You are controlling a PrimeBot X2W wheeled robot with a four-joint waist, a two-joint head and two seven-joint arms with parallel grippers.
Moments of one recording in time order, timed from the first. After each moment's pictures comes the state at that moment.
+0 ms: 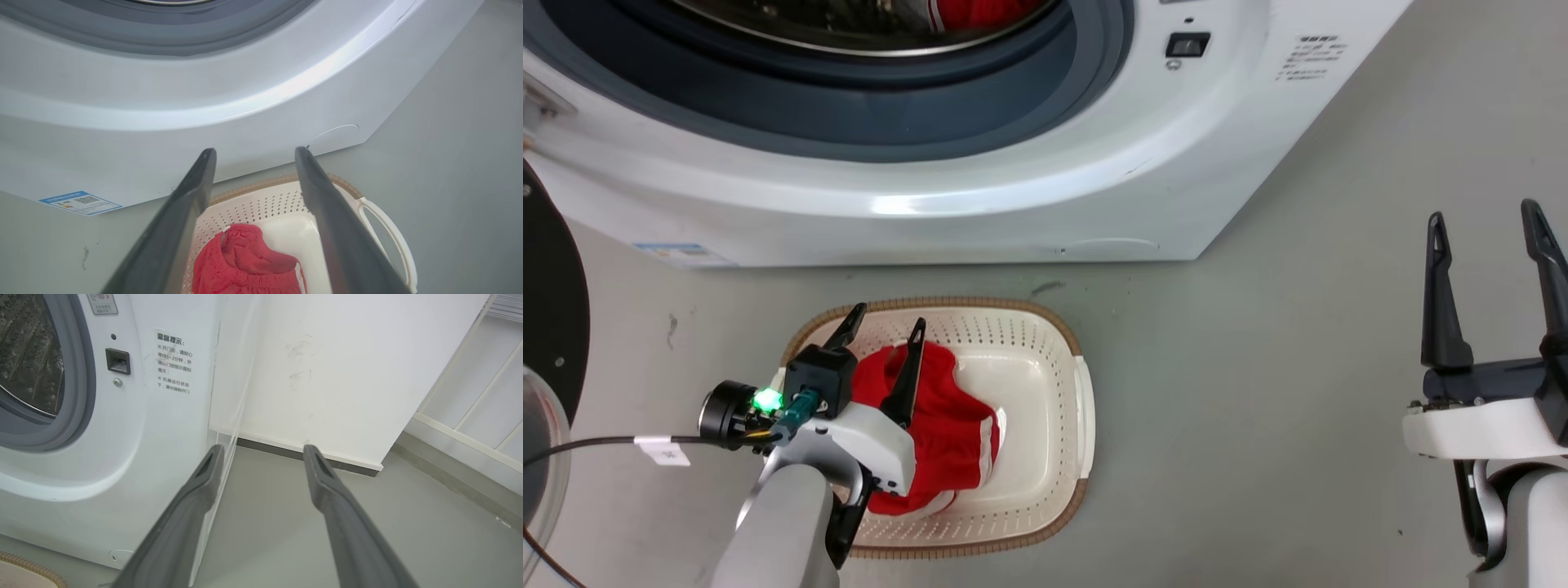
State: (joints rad) left arm -0.40 0.19 -0.23 0.57 -0.13 -0.11 -0.26; right arm -0.20 -0.05 -0.14 -0.08 -0.17 0.13 -0.26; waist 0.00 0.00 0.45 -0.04
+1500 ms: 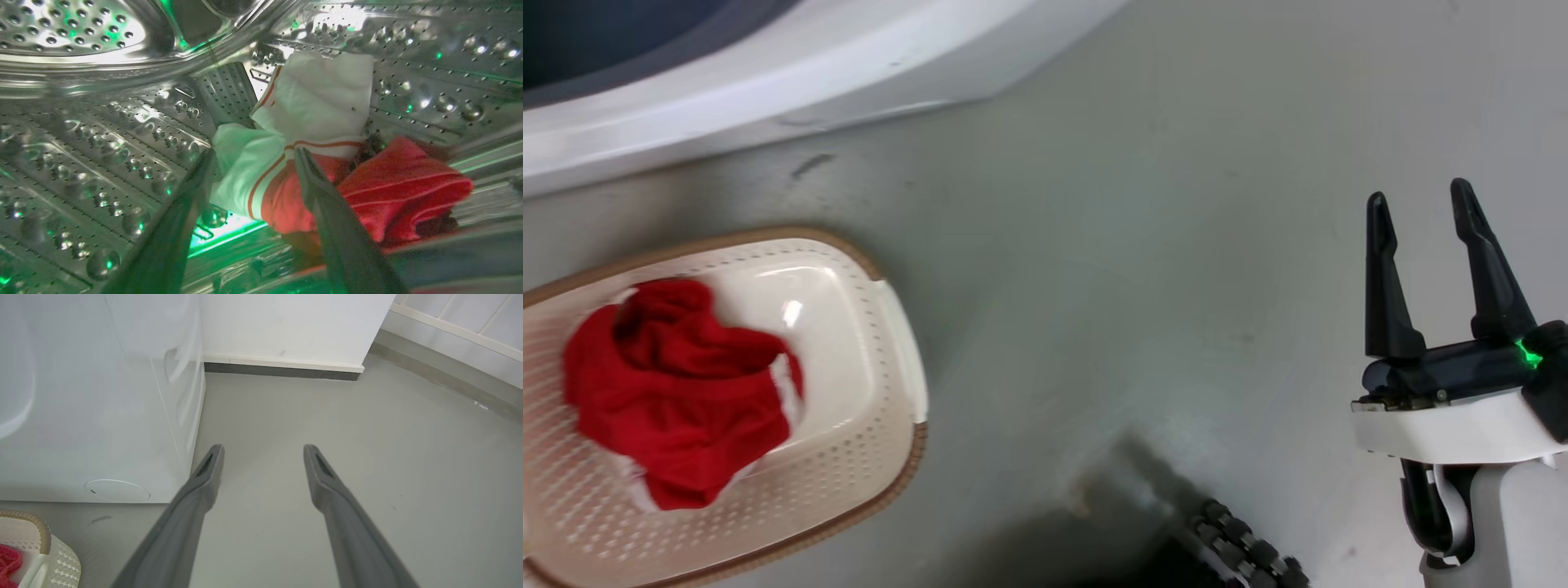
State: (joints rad) left arm -1.56 0.63 -0.53 0.73 -0.53 -0.13 0.55; right arm -0.21 -0.05 0.00 -0.11 0.10 0.13 -0.26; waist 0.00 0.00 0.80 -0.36
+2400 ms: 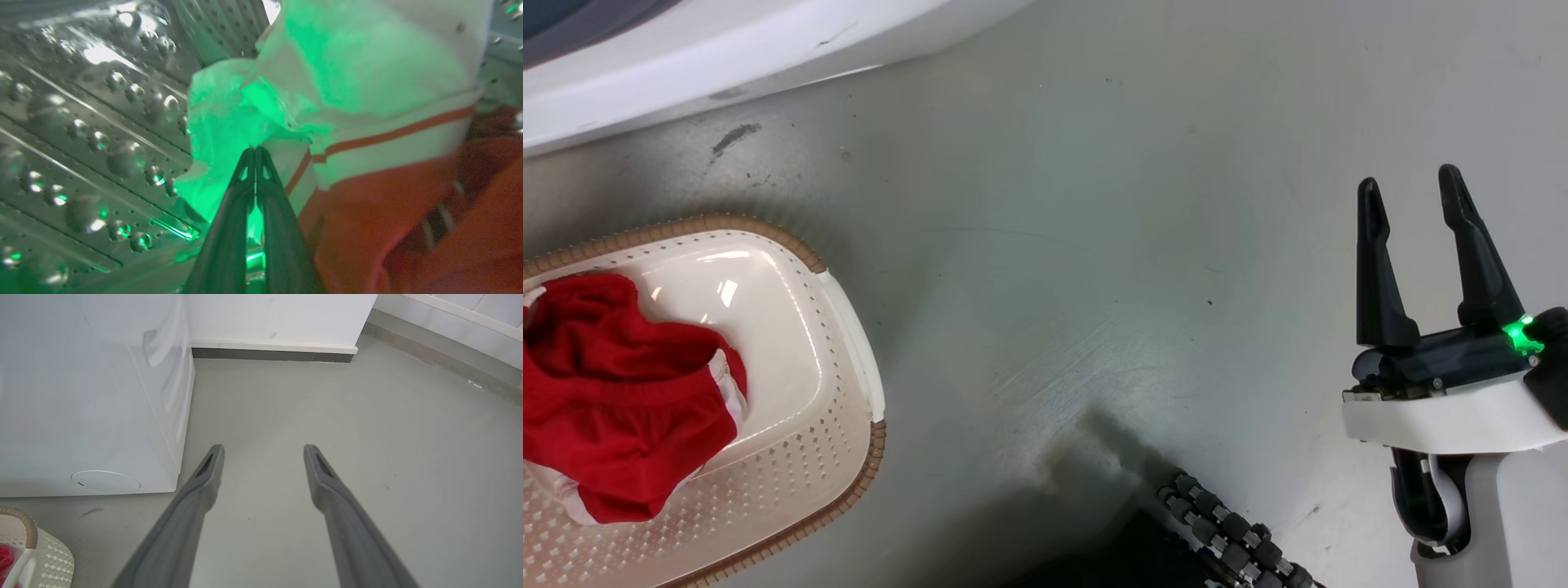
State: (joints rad) left arm -1.71 0.65 -0.64 0.95 -0.51 -0.13 0.63; right arm -0.24 -0.05 0.03 -0.11 0.18 0.13 -0.26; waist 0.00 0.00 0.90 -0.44
